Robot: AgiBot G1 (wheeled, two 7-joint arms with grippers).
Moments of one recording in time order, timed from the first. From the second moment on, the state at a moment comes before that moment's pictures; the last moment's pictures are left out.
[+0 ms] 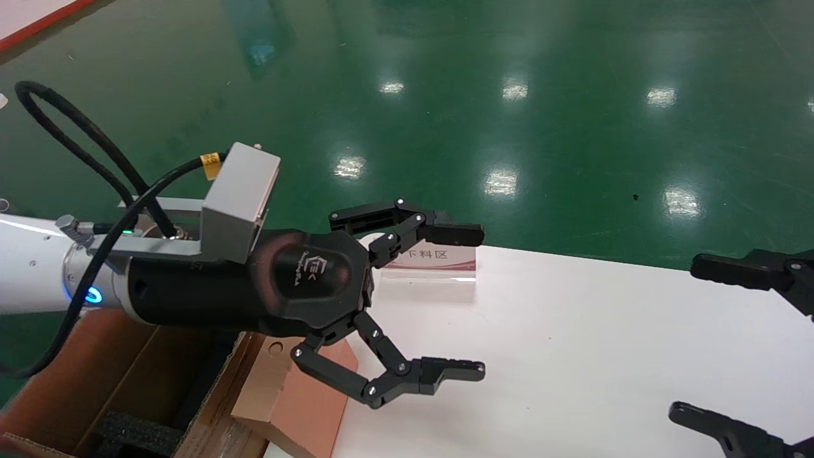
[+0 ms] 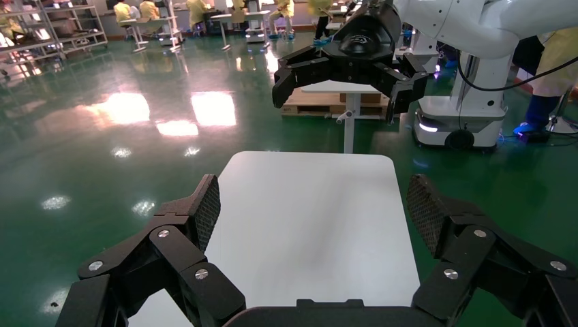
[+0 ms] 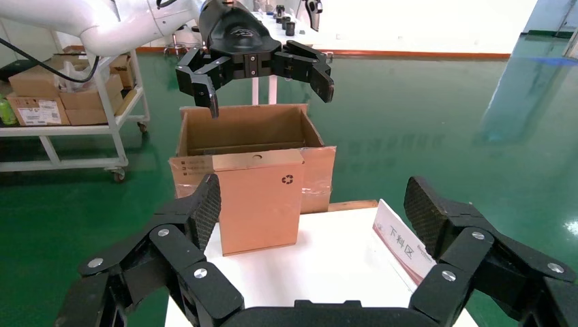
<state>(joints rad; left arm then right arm) -1.08 0.61 0.28 -1.28 0.73 1.49 -0.19 1.07 -0.61 -0.28 1.28 -0.73 -1.50 0.19</state>
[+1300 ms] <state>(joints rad) -1.58 0.63 0.66 -1.35 1.43 1.55 -0.79 1.08 -0.61 -0.28 1.28 -0.73 -1.50 0.19</state>
